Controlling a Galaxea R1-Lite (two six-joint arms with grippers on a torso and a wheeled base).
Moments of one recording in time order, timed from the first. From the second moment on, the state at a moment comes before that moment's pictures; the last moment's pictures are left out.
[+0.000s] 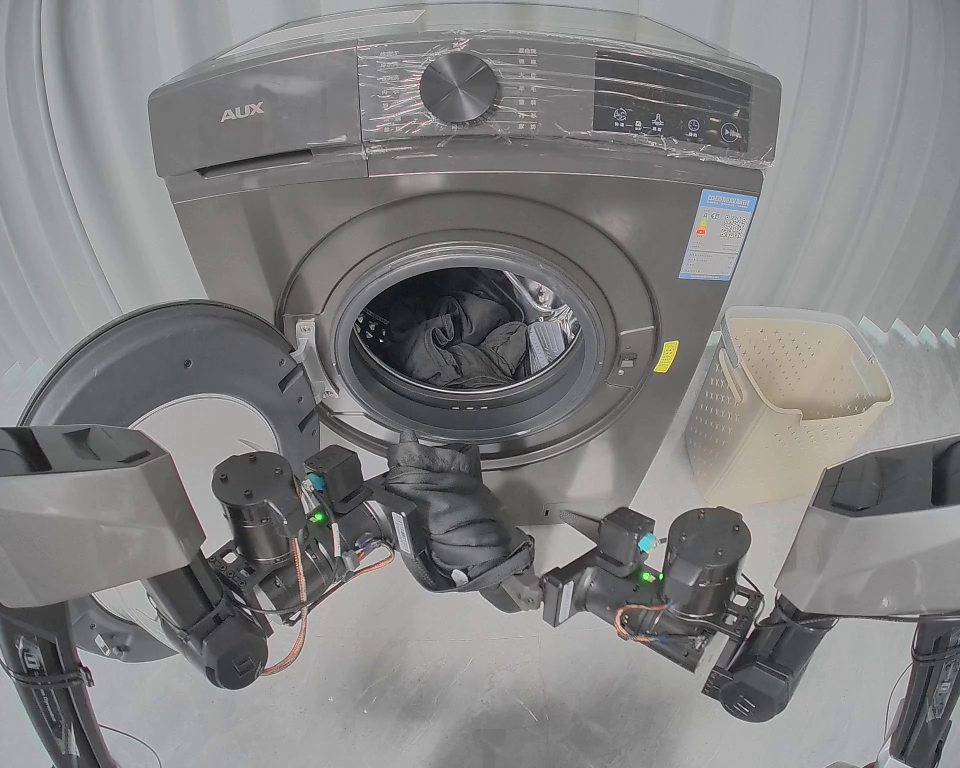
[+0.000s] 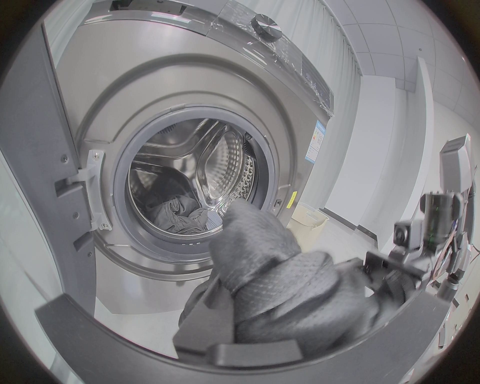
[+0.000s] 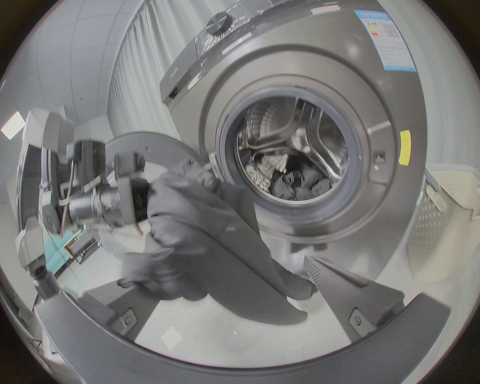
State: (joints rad) left arm -0.51 2.12 -0.55 -1.55 -0.09 -0.11; right arm 0.75 2.20 -0.55 -1.54 -0.06 0.14
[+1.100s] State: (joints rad) left arm -0.53 1.81 -0.27 -1.55 -0.09 -0.11; right arm 0.57 1.98 -0.31 -1.54 0.04 0.09
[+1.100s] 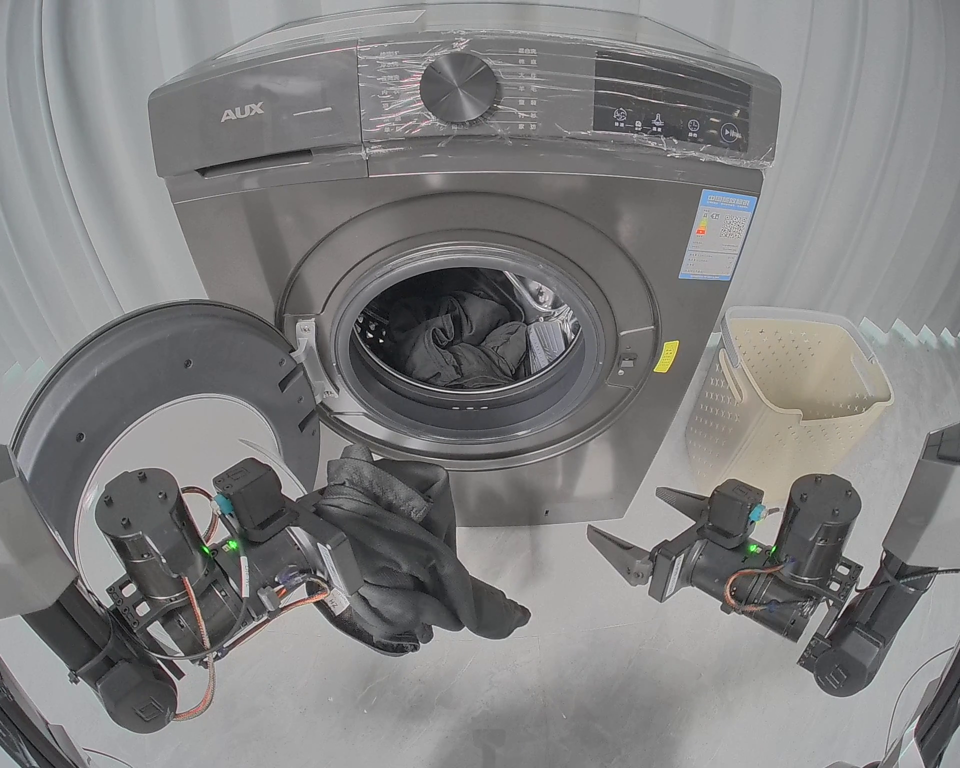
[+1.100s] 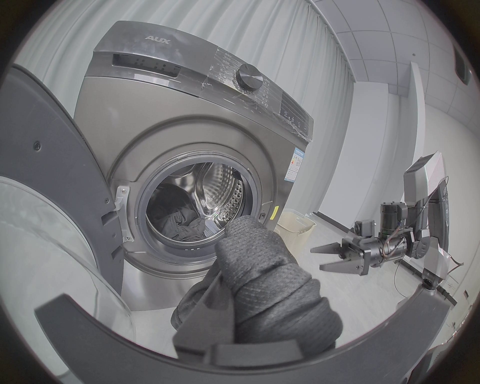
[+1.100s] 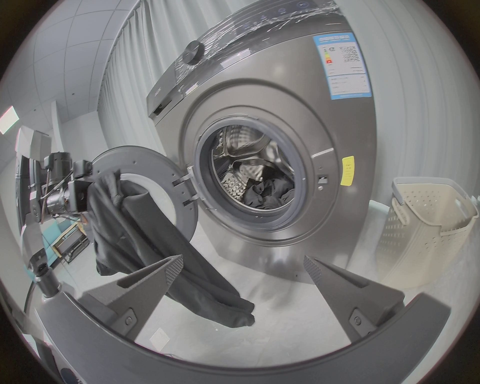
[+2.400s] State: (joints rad) left arm -0.55 1.85 -0.26 -1.55 -0.09 -0.09; right arm 0.56 1.97 -0.32 -1.54 0.04 0.10
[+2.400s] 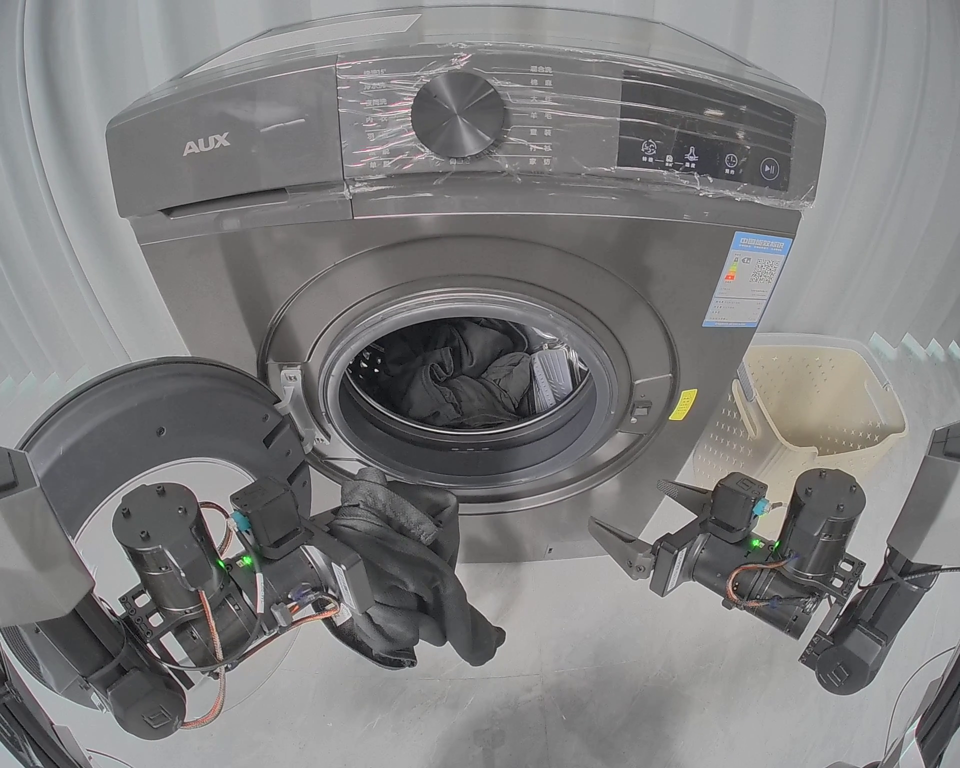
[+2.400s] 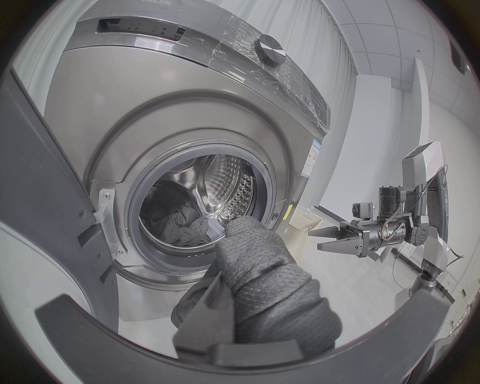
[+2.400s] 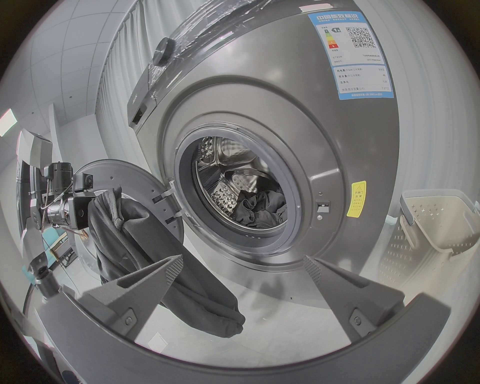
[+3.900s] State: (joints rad) left arm -0.65 1.99 -0.37 -1.55 -0.09 -0.09; right arm 0.74 1.94 -0.18 -1.54 0.04 0.09
